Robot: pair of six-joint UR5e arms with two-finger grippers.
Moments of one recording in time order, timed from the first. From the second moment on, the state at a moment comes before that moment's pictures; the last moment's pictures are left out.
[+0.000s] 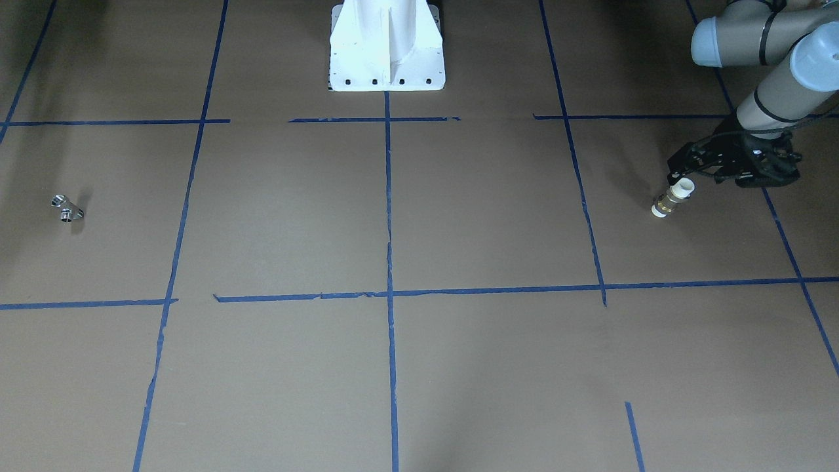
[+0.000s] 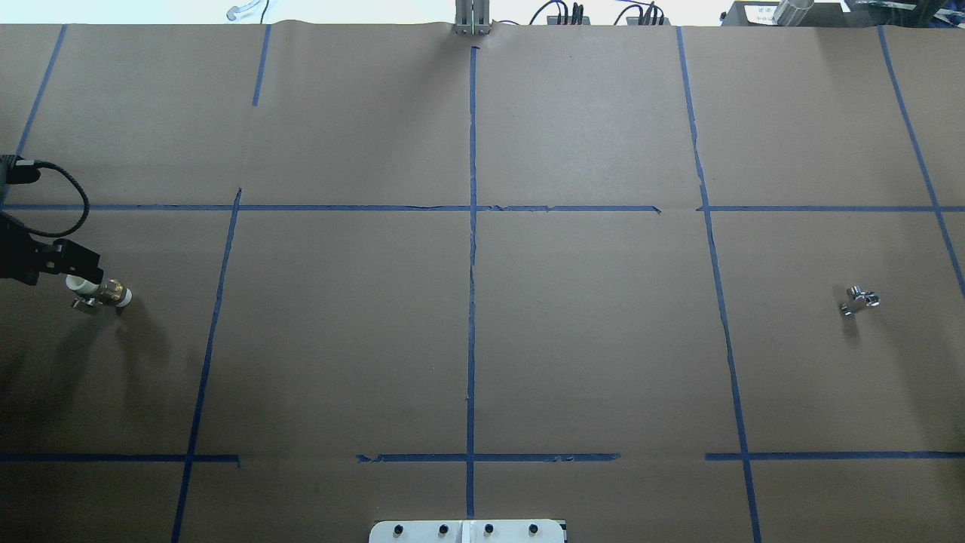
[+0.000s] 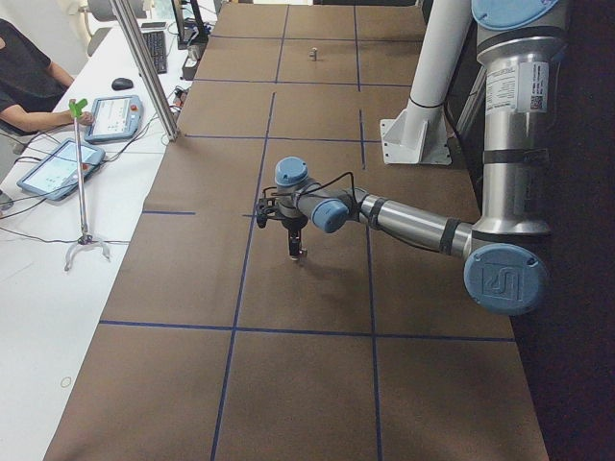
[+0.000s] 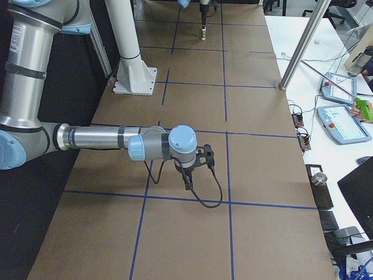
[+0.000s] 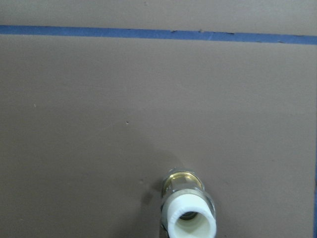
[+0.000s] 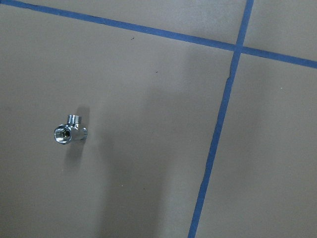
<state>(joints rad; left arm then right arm) -0.98 -1.52 -1.82 -1.91 -2.20 -0.80 1.52 -1.84 1.87 -1.49 2.44 -0.13</state>
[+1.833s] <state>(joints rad) -0.90 -1.78 -1.88 -1.79 -2.14 -0.91 1.52 -1.84 1.87 -1.48 2.44 -0.14</state>
